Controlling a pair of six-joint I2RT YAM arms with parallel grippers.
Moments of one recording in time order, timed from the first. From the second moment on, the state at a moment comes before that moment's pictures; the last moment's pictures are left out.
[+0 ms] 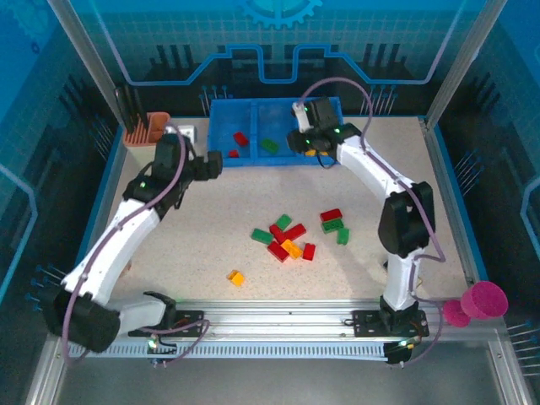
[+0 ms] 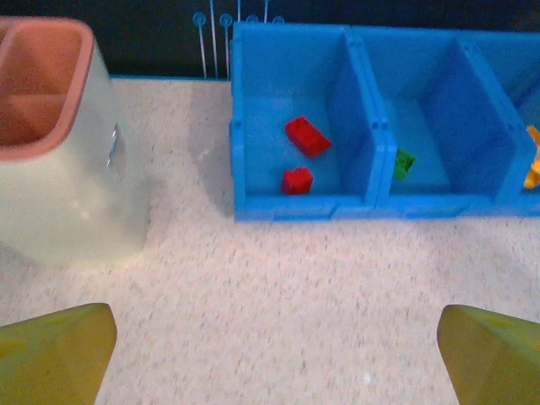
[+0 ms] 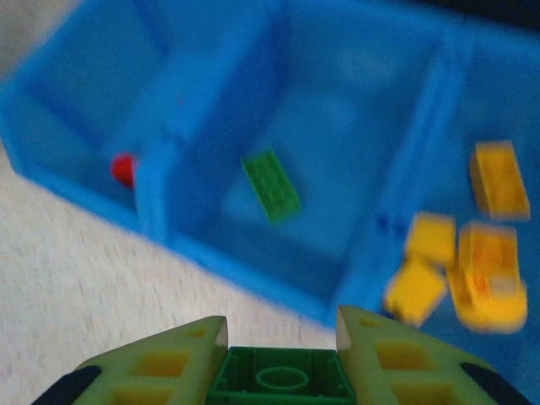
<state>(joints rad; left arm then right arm) -0.28 1.14 1.11 -0.56 -0.22 -0.26 0.44 2.03 1.93 -0.60 -0.03 0.02</state>
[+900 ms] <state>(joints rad) -0.28 0.83 1.09 -0.92 -0.17 -0.13 0.50 2.69 2.59 -0.72 0.09 -0.17</state>
